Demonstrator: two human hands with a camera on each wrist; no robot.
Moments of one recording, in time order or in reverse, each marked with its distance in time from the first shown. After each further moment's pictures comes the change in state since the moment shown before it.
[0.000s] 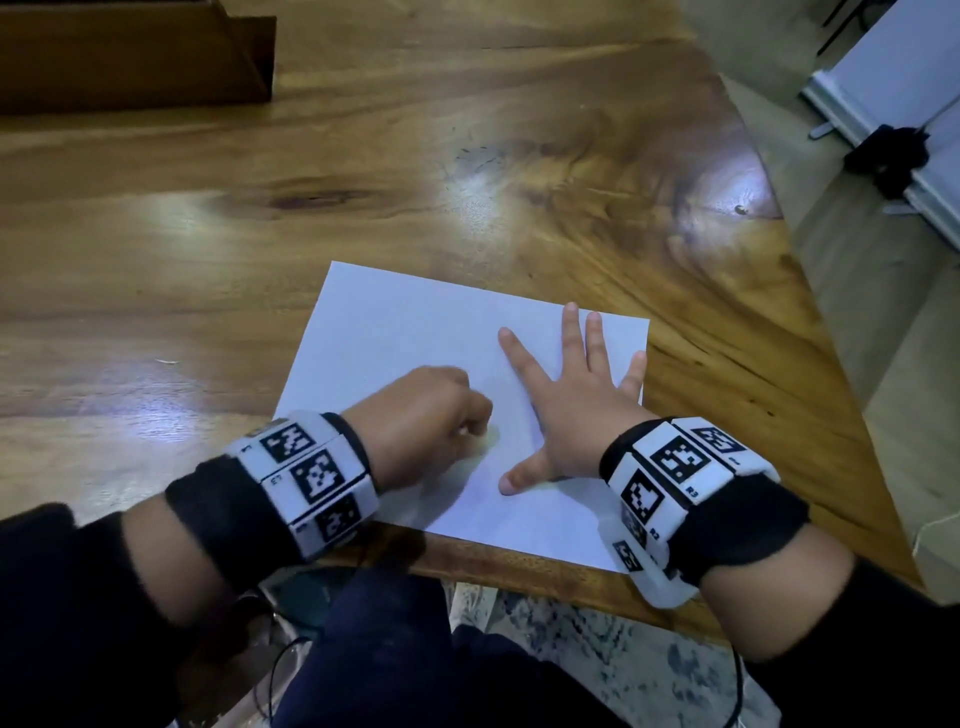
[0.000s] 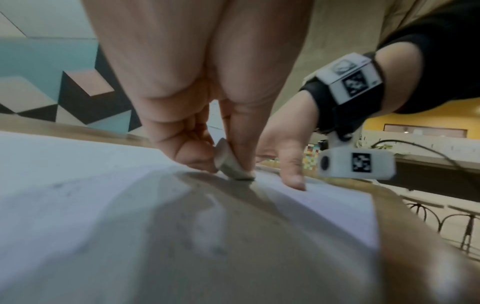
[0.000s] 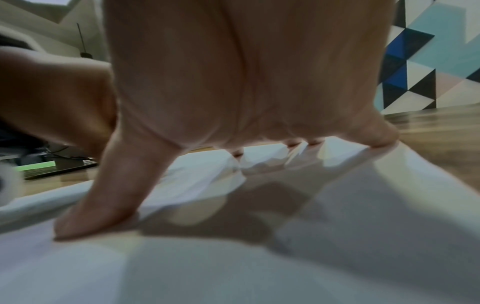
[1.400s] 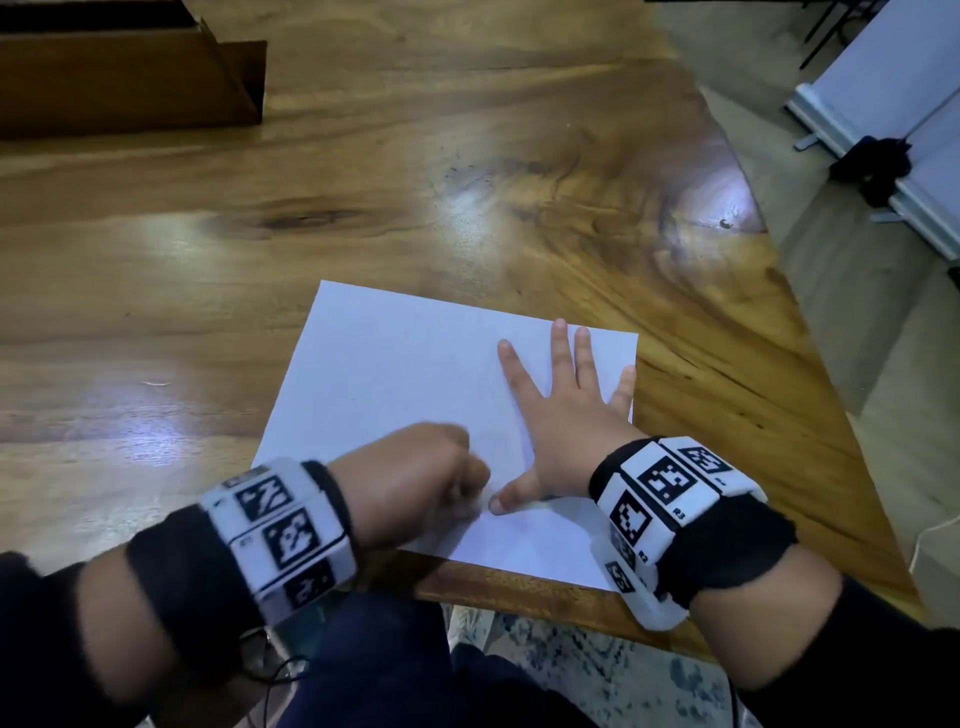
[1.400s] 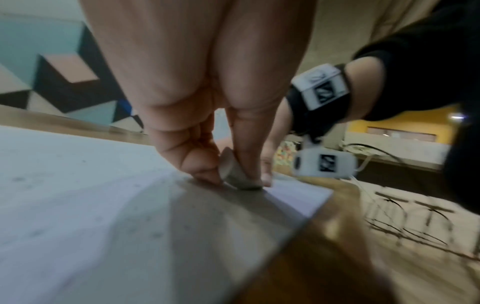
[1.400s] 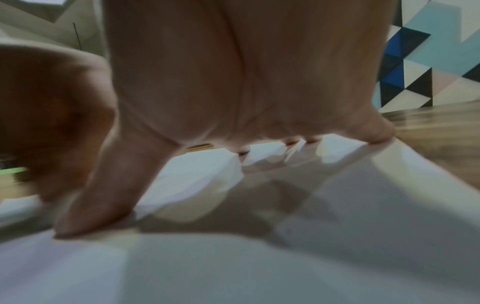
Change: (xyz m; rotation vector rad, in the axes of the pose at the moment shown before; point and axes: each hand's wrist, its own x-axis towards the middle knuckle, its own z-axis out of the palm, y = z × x) left_hand -0.012 0.006 0.004 0.012 -0.201 0.096; right_hand -0.001 0.001 0.001 -0.001 -0.004 0.011
